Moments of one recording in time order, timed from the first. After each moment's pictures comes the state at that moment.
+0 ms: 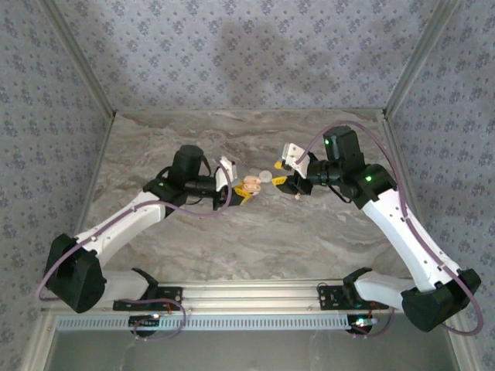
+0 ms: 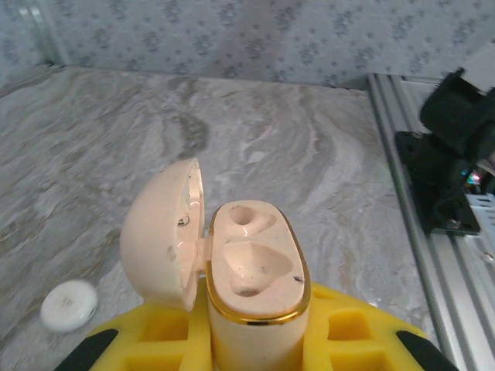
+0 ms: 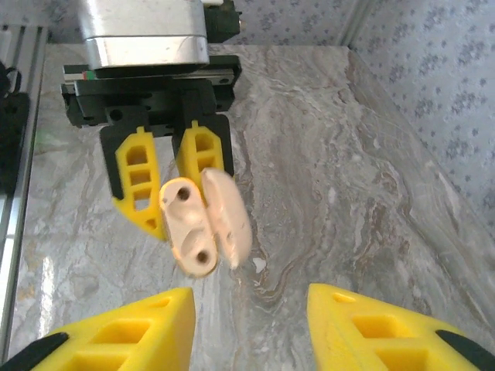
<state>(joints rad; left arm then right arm) -0.58 1.28 0.92 -0.16 0.82 0.36 0.47 1.15 1.25 -0.70 -0.61 -0.61</state>
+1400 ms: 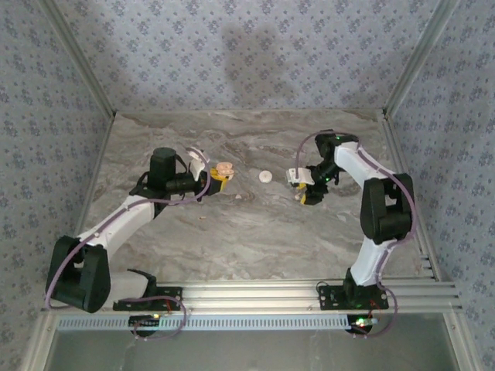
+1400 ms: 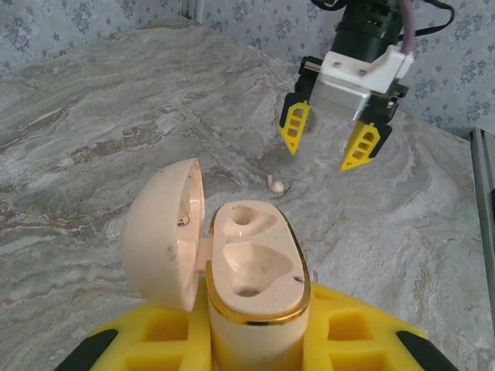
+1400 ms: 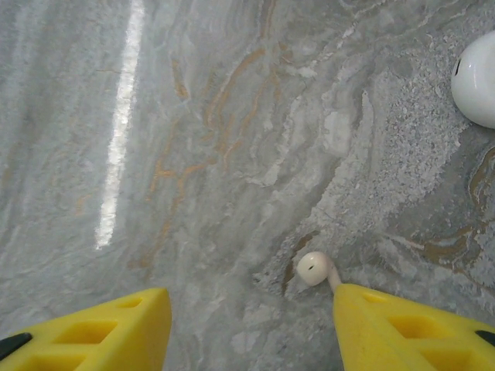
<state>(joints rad) -0.35 1.28 0.77 0.02 0.80 0.14 0.19 1.84 1.37 -1.09 -0.46 -1.55</state>
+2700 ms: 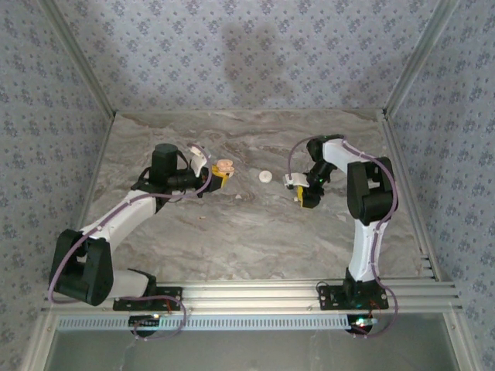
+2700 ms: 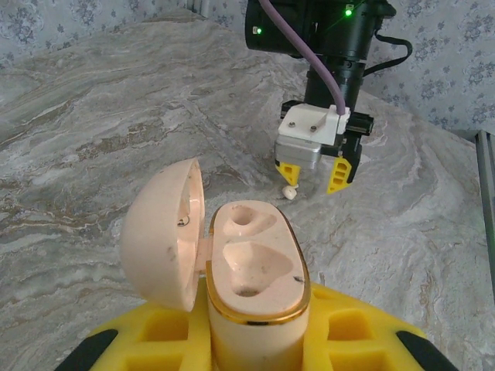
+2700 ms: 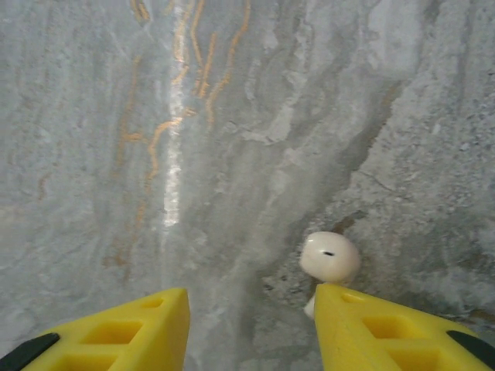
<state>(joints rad) -0.34 1.33 0.82 -0.01 0.80 0.14 0.21 2.04 1.46 -1.18 -0.36 -1.43</state>
